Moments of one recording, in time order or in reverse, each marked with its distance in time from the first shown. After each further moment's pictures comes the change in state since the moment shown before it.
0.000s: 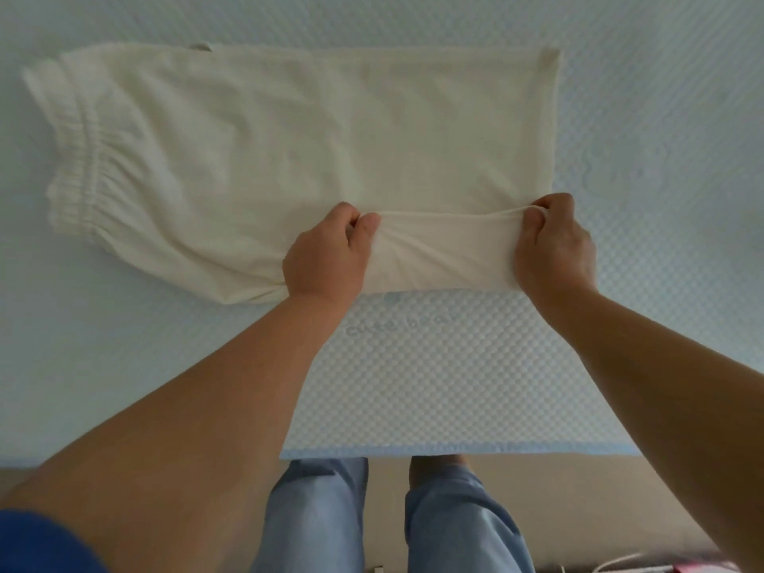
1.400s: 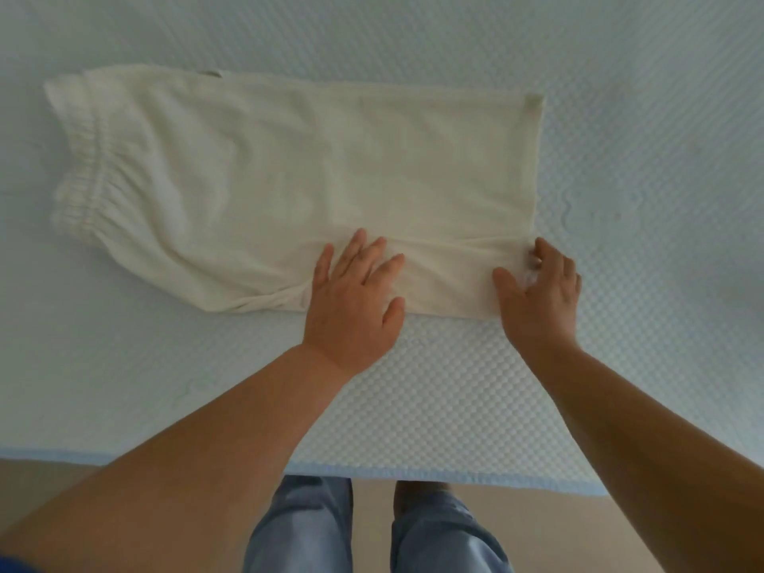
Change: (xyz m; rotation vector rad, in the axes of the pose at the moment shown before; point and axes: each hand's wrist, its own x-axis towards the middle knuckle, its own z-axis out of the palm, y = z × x) left_hand -0.047 0.030 0.004 0.194 -0.113 0.430; right_hand -0.015 0.022 -0.009 0.111 -0.065 -0.008
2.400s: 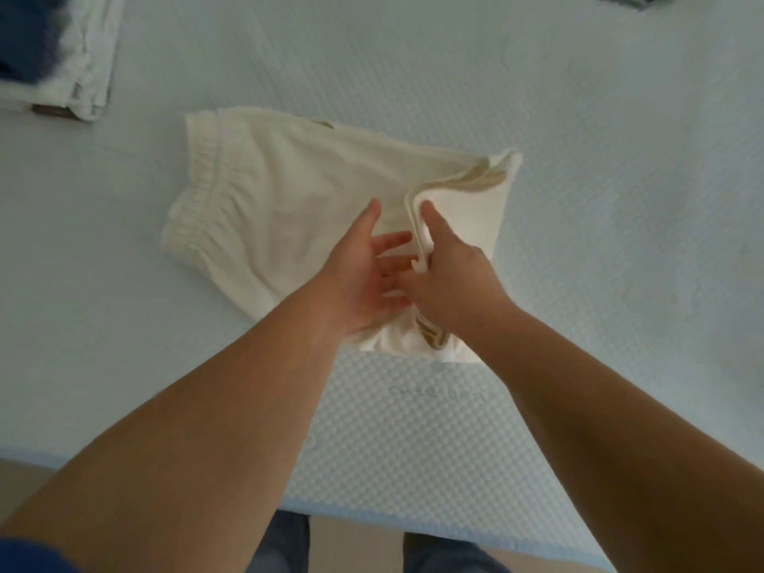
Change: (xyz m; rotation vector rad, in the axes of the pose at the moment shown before) left_hand 0.062 -0.089 -0.063 -1.797 -0.348 -0.982; right_hand -0.010 -0.189 0.061 -0.172 -0.448 -0.300
